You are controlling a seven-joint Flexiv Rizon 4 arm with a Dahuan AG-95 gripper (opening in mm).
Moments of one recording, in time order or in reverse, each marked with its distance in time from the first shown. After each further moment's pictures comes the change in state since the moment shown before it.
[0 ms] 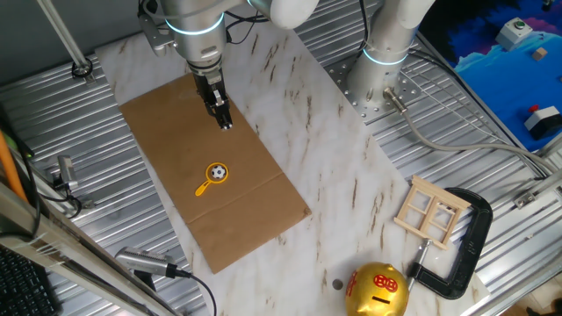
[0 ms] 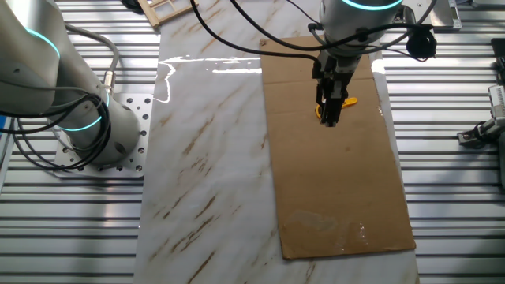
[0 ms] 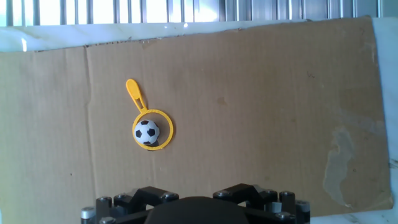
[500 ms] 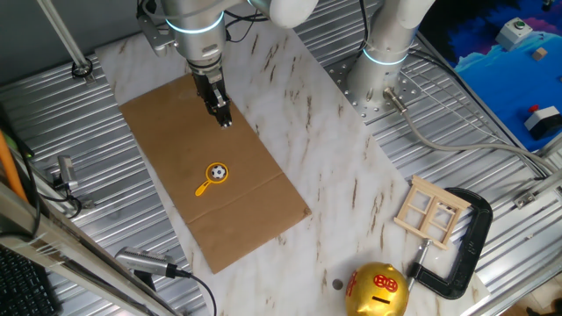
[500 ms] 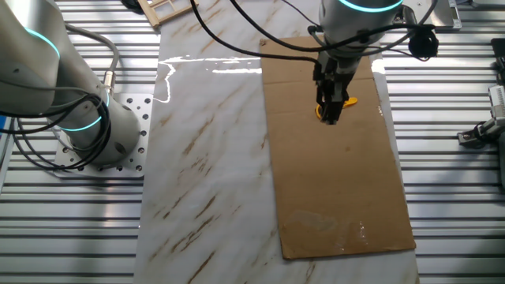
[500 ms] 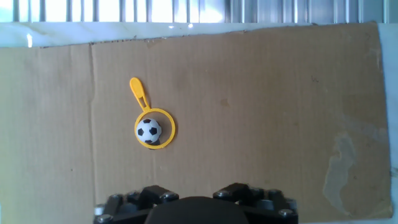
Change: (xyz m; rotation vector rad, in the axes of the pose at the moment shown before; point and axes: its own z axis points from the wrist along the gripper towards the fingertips) arm 0.000 -0.001 0.000 -0.019 -0.012 -0.118
